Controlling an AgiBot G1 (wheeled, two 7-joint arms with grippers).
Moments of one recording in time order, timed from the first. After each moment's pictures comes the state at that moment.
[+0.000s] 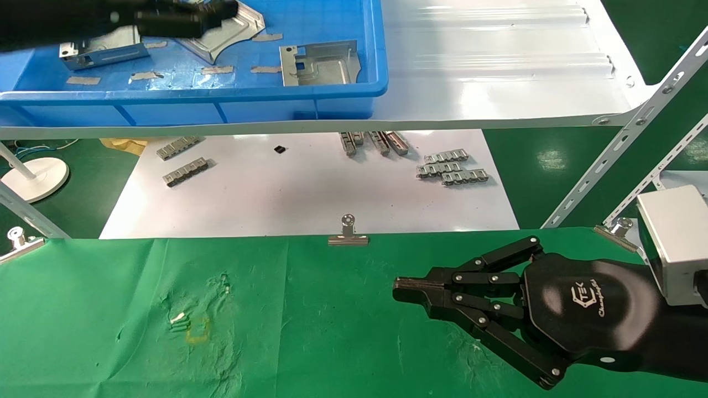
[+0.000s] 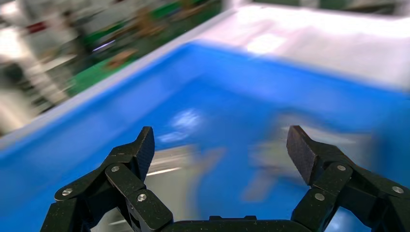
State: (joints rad) left arm -1.89 0.97 0.46 -0.48 1.26 1.16 -0.07; right arm 1.10 -0.58 -0.37 1.26 -0.67 -1.46 0.14
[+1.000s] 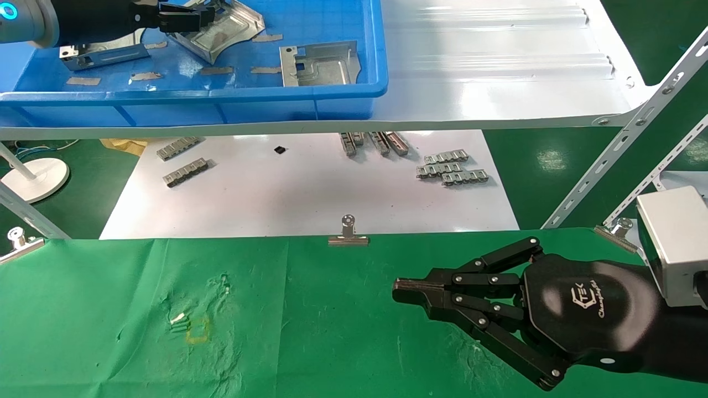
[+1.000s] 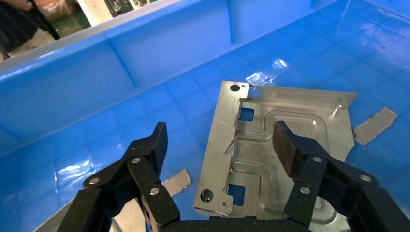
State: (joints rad) left arm -2.10 1.19 0.55 0.00 1.45 0.81 -0.08; right arm 1.10 -0.58 -0.37 1.26 -0.67 -1.46 0.14
